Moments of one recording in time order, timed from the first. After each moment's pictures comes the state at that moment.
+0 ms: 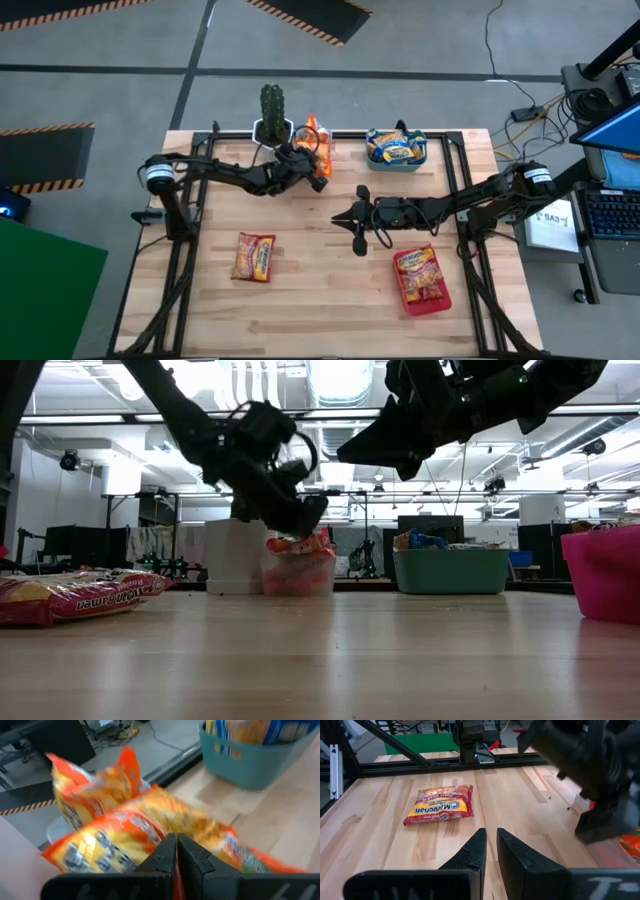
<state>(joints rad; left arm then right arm) 0.30 1.80 0.92 0.36 -0.54 -0.12 0.10 1.50 0.71 0.51 0.16 0.08</state>
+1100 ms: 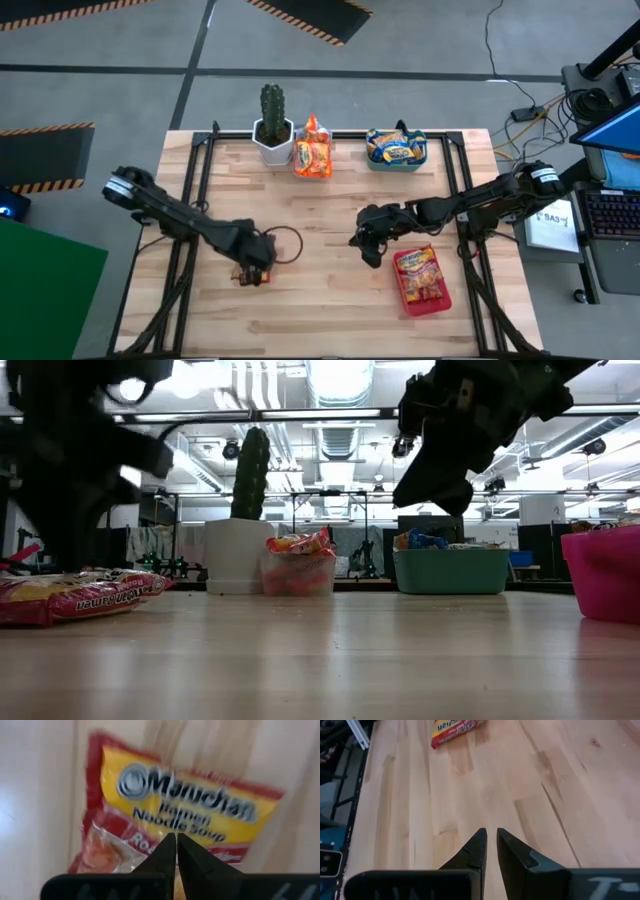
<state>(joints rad) -0.39 1.49 0.89 -0.87 -0.09 -0.59 0.14 1.44 0.76 0.02 -0.05 0.49</state>
